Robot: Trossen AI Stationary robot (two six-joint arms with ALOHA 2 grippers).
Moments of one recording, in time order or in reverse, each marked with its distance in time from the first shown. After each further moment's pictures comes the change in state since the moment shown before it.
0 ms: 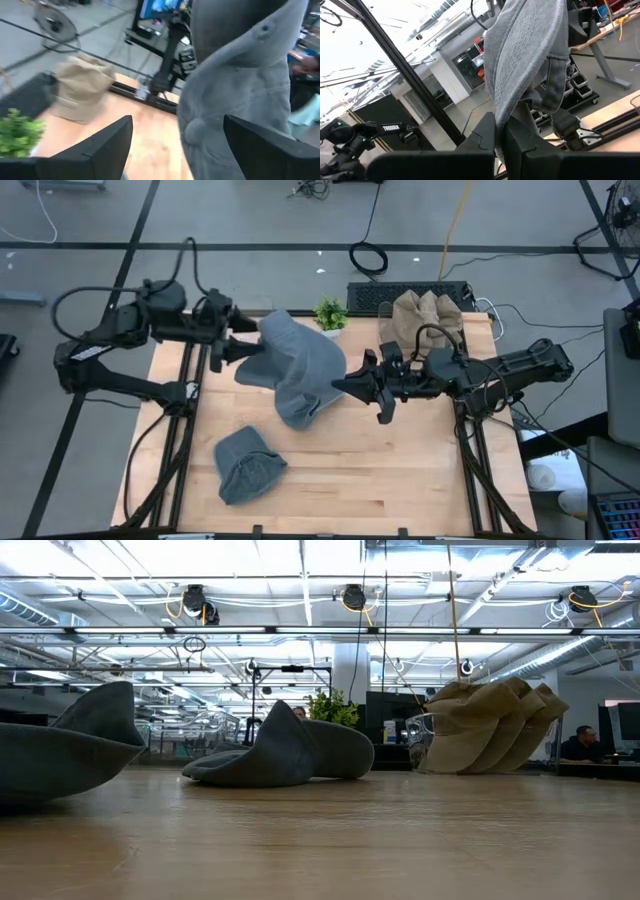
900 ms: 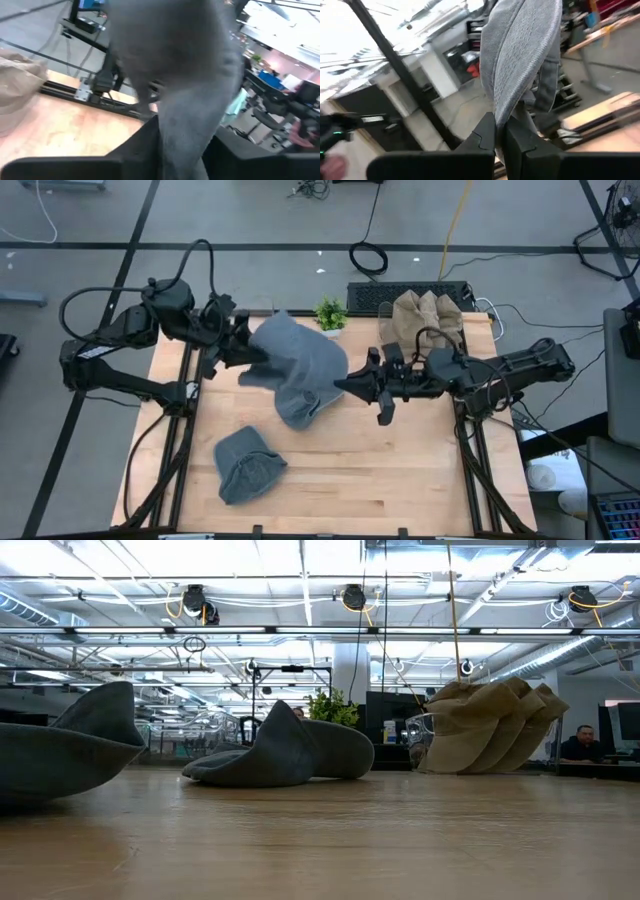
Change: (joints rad) left arm -0.014 0.048 0.000 0.137 0.273 -0.103; right arm 0.000 -0.018 -0.001 -0.056 0.026 -0.072
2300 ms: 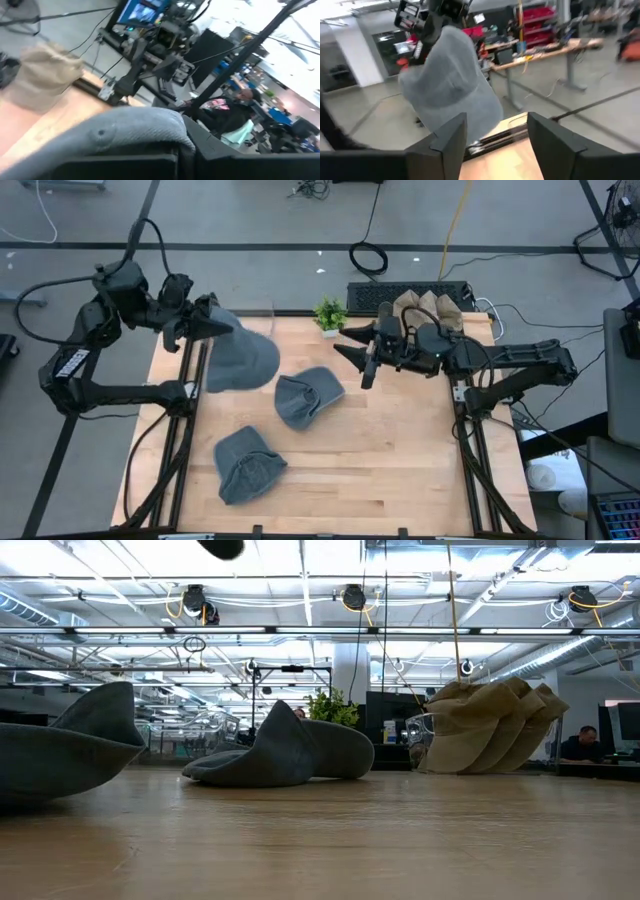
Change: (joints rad) left arm 0.339 -0.180 -0.001 -0.168 0.183 -0.127; right arm -0.190 -0.018 0.000 -0.125 0.105 -0.282
